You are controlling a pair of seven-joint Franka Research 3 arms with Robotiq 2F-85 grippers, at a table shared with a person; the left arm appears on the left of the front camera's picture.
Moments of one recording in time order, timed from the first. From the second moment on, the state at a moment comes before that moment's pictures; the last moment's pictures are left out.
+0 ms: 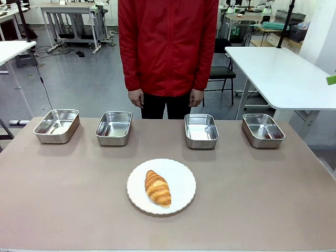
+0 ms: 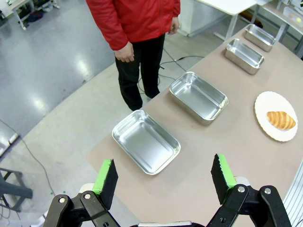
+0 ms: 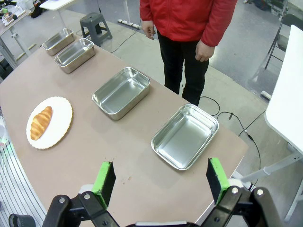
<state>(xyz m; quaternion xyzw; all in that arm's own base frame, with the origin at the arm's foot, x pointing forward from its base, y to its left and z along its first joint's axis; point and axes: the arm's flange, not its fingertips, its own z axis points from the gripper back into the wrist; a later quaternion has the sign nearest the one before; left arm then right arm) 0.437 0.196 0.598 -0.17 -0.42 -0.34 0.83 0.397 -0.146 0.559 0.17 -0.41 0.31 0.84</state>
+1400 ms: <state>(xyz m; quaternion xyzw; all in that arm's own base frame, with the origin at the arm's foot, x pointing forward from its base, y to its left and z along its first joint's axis) 0.437 0.196 0.598 -0.17 -0.42 -0.34 0.83 0.397 -0.146 0.559 0.17 -0.41 0.31 0.84</state>
